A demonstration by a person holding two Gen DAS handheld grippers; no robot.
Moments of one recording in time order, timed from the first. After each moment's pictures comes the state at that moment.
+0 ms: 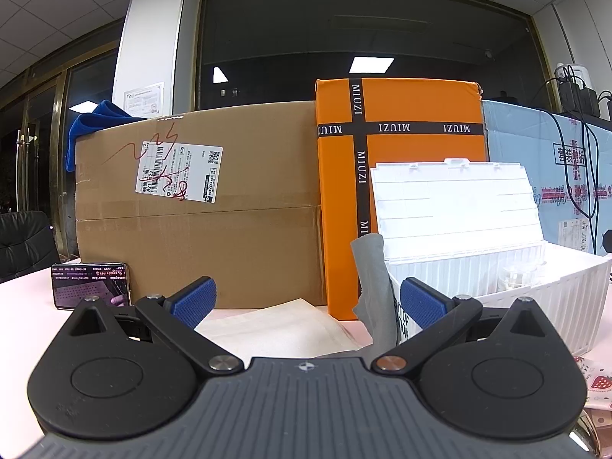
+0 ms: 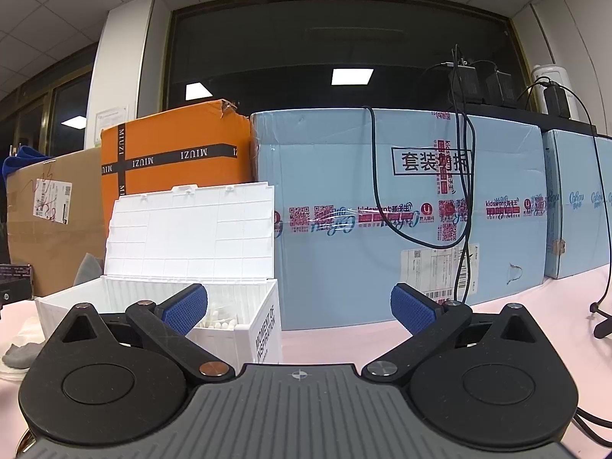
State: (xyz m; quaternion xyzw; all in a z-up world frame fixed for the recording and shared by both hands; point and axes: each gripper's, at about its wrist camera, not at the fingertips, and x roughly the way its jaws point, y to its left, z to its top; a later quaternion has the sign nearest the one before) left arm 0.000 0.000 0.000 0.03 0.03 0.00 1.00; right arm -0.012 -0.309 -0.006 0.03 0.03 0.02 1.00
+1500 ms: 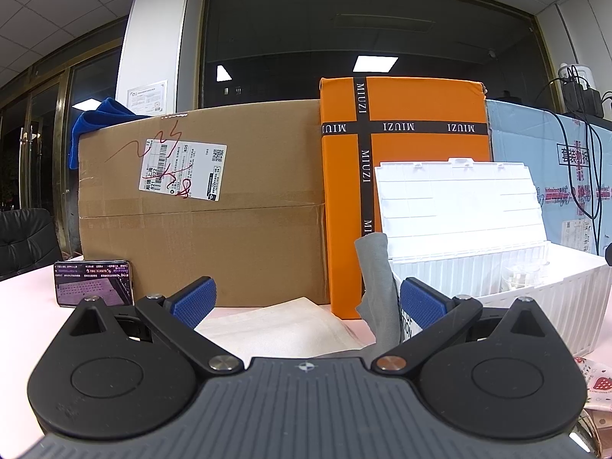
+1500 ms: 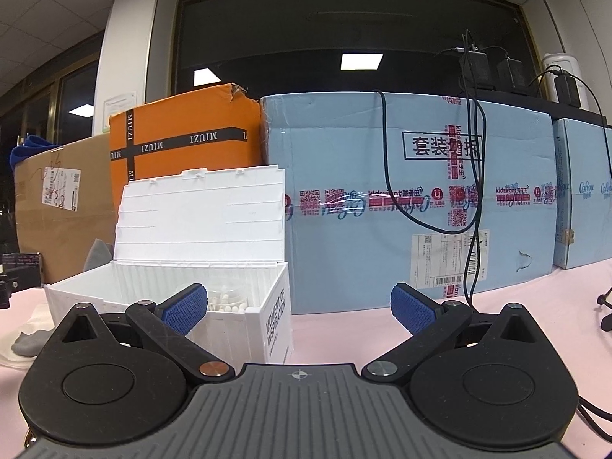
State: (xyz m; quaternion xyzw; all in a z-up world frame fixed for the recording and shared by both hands) left arm 0.000 0.002 0.000 0.03 0.04 0.01 1.00; right arm -0.012 -0.307 -0.008 0.03 0.06 0.04 1.00
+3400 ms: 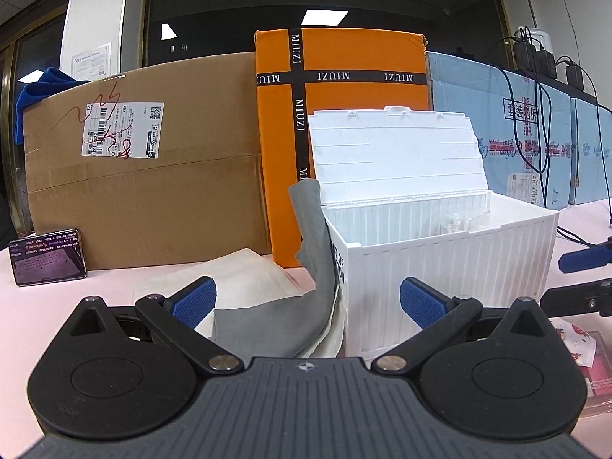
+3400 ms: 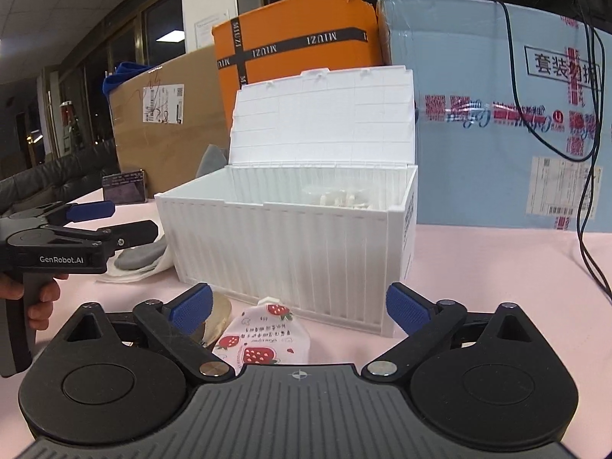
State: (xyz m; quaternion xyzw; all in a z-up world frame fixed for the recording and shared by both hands) left arm -0.004 -0.013 -0.006 0.05 0.12 -0.08 0.99; right arm -0.010 -0.282 -0.018 0.02 0.21 0.23 0.95
